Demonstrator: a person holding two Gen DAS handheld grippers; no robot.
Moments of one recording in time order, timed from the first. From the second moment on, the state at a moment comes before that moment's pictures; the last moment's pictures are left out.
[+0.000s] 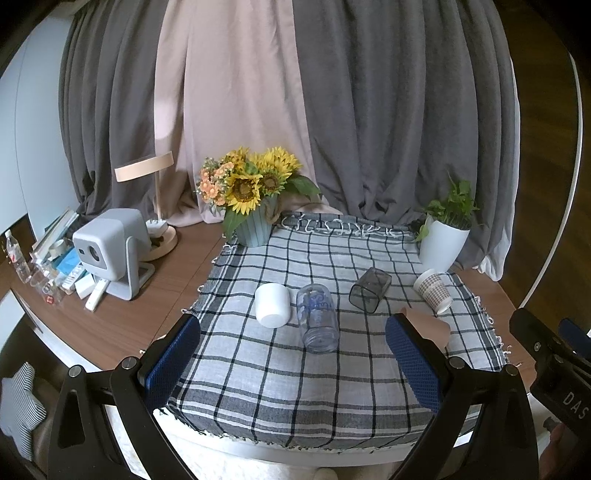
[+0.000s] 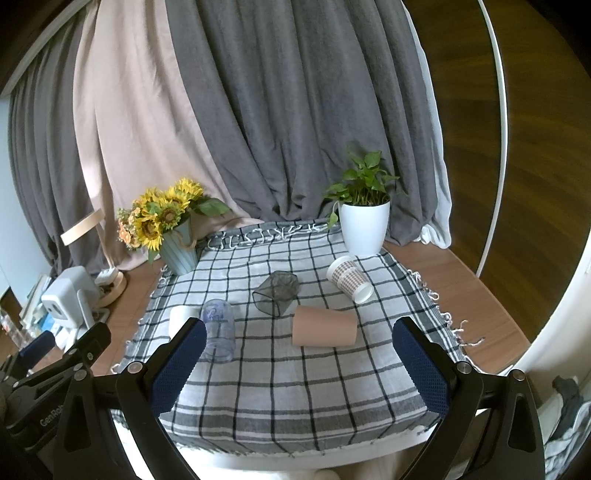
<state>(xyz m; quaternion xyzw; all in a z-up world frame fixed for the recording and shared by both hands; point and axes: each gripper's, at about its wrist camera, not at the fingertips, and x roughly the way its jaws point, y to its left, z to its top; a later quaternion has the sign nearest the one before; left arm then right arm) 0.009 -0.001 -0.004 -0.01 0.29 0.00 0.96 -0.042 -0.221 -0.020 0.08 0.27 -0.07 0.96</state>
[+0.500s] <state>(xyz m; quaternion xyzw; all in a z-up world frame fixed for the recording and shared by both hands) 0.007 -0.001 -0.011 -0.02 0.29 0.00 0.96 -0.041 -0.219 -0.020 0.08 0.27 -0.07 0.96</state>
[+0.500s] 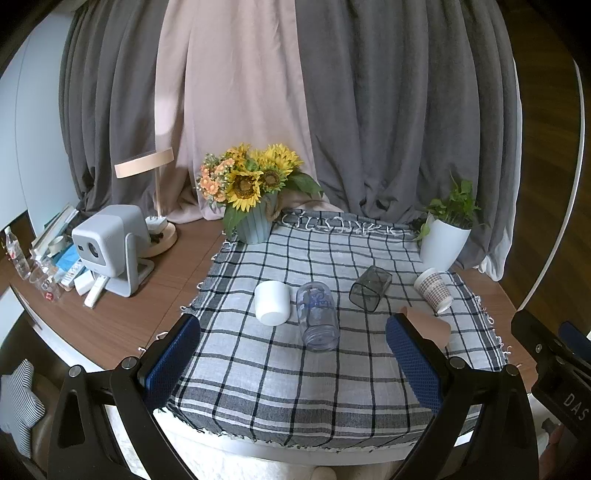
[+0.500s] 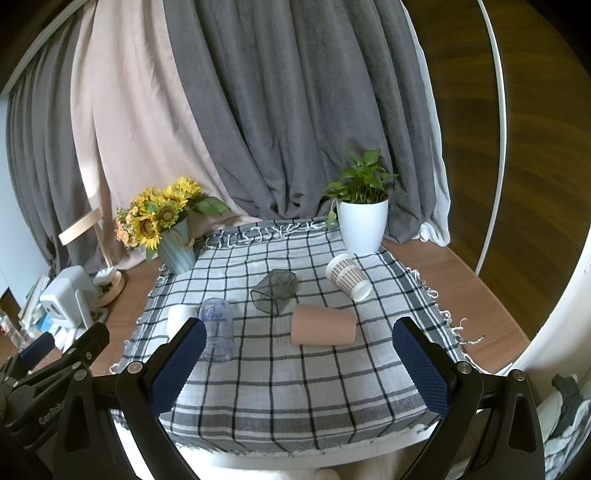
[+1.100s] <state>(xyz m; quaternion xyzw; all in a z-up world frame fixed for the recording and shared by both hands) 0.009 -0.002 -0.011 -0.02 0.29 0.00 0.96 -0.038 -0.220 -0.022 0.08 0.27 -0.07 0.96</state>
